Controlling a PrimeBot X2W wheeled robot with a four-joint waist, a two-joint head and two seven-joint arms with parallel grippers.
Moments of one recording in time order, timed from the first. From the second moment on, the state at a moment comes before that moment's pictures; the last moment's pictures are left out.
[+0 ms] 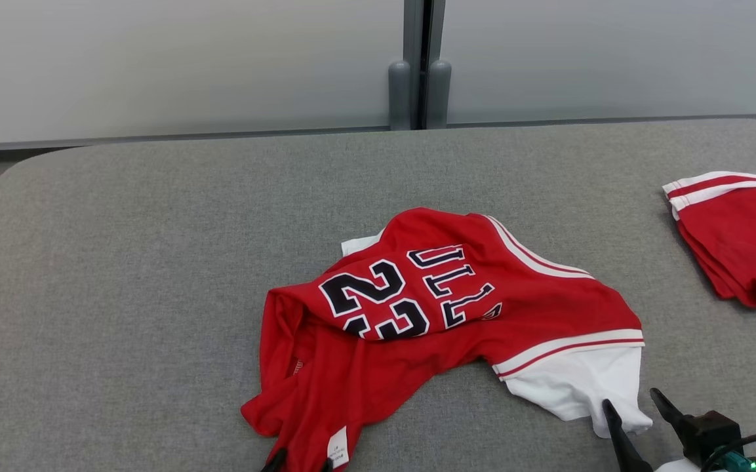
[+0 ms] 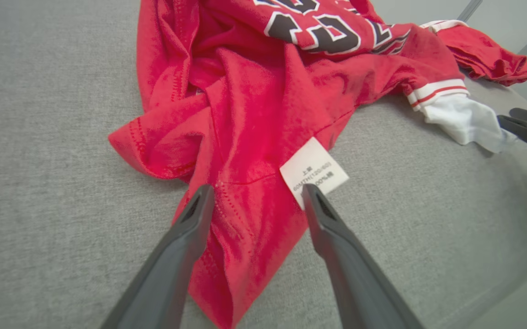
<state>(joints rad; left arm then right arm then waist) 0.25 0.05 -0.28 0.13 -0.23 -0.11 -0.07 0.06 -0.09 0.01 0.32 0.01 0.13 -0.11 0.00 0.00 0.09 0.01</state>
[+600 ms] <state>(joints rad) 0.20 0.06 -0.29 0.18 -0.27 -0.10 -0.07 -0.03 -0.07 0.02 0.43 0.03 0.13 -0.12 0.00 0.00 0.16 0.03</state>
